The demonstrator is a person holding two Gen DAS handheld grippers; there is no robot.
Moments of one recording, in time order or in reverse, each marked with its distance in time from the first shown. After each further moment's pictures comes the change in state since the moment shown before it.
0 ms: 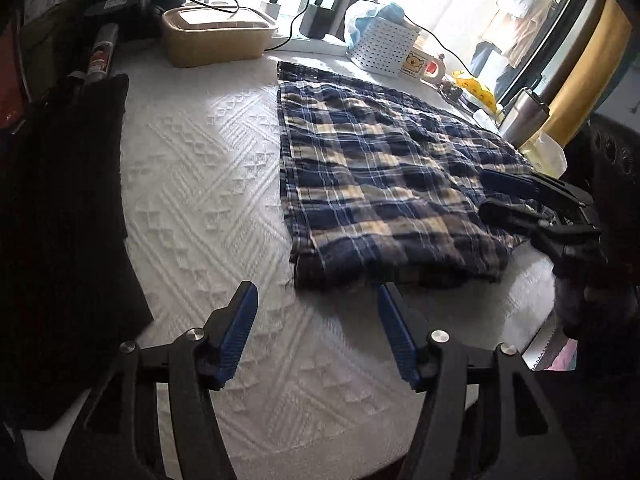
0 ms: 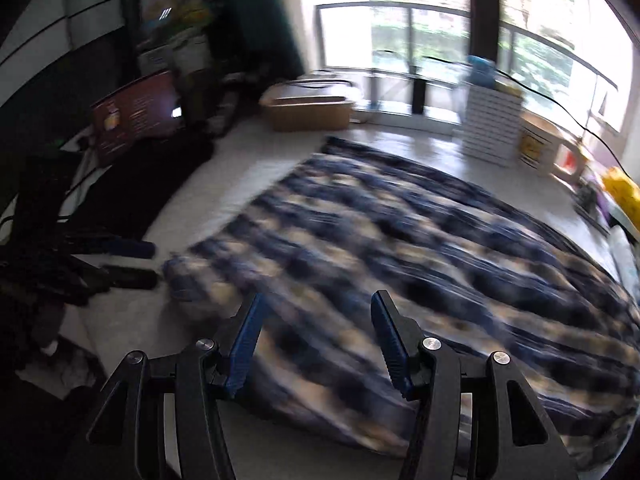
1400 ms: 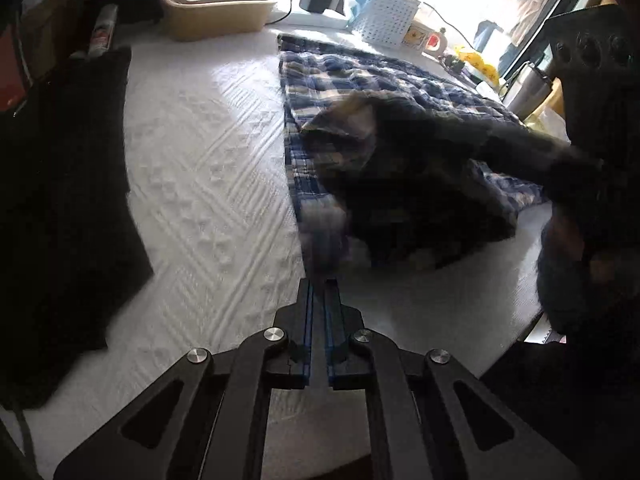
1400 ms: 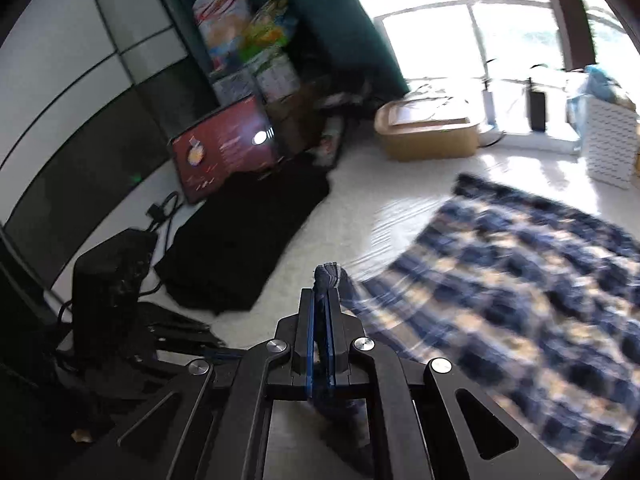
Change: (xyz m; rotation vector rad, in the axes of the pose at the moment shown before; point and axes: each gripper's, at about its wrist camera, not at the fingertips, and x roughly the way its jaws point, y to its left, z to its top) left arm 0.000 0.000 -0.018 0.010 0.069 0.023; right arm 0.044 0.055 0.045 0.072 -0.030 0.350
